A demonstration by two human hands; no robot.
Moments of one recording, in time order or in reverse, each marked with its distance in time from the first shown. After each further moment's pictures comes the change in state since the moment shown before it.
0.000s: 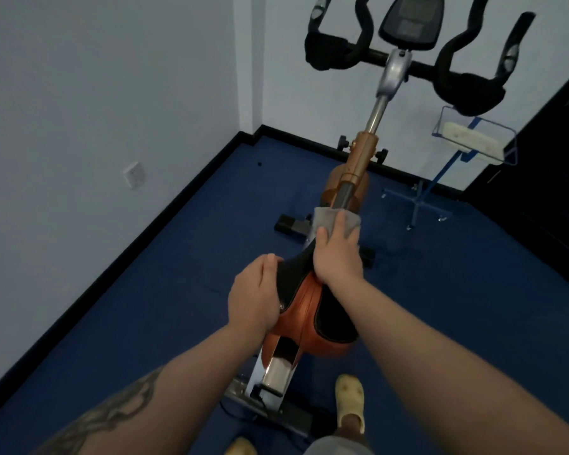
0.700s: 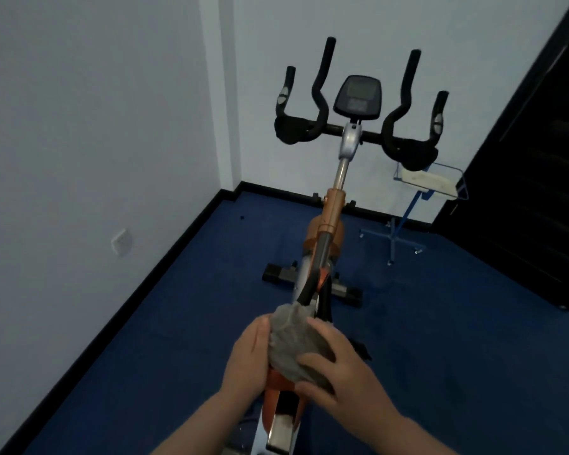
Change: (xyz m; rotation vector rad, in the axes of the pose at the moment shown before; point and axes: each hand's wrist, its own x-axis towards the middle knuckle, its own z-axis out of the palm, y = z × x) left_hand -0.012 -0.006 -0.019 -0.244 -0.241 0.054; right_hand -0.111 0.066 -0.025 -0.194 -0.031 -0.825
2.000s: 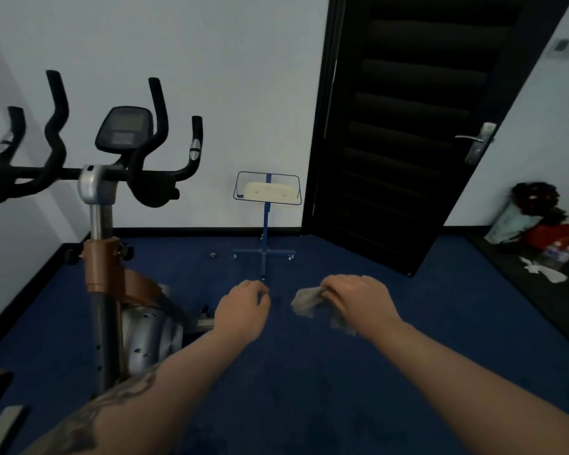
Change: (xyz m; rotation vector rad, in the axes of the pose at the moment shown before) left_hand 0.094 0.185 0.489 0.797 -0.276 0.346; right_hand -0.197 0.392 -0.330 -0.540 0.201 0.442
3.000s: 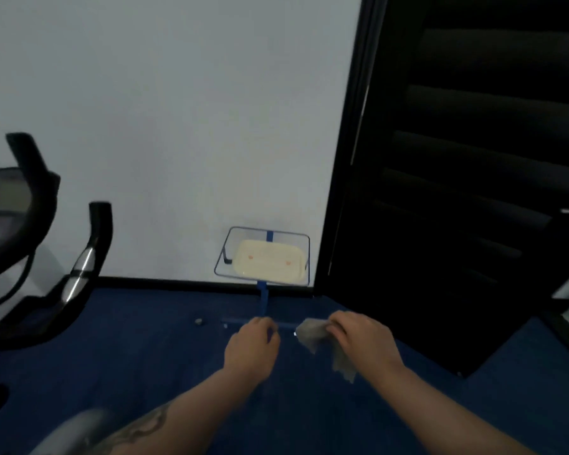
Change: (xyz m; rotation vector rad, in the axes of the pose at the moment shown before) left_hand 0.443 0.026 0.088 -0.020 -0.051 -0.128; right_hand 0.385 0.235 0.136 0.152 -0.121 0.116
